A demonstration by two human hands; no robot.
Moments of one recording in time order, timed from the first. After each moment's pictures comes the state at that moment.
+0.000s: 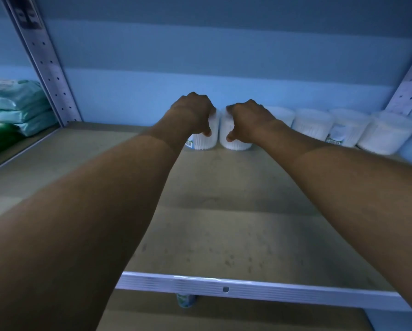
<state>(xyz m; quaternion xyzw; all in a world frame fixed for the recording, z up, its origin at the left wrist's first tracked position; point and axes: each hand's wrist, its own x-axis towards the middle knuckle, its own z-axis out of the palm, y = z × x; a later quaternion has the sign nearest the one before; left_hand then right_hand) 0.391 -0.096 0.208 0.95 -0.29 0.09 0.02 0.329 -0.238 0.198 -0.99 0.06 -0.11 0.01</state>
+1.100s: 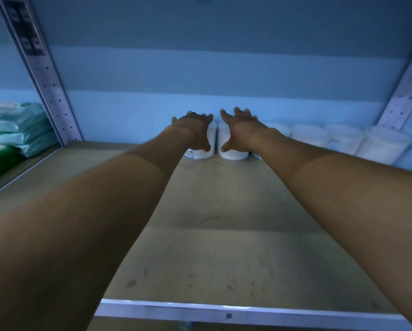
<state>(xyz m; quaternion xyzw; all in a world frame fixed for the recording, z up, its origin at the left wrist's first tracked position) 0.396 -0.100 0.217 0.96 -0.29 0.04 0.00 0.352 -0.243 0.213 -1.00 0.08 -0.03 0.00</state>
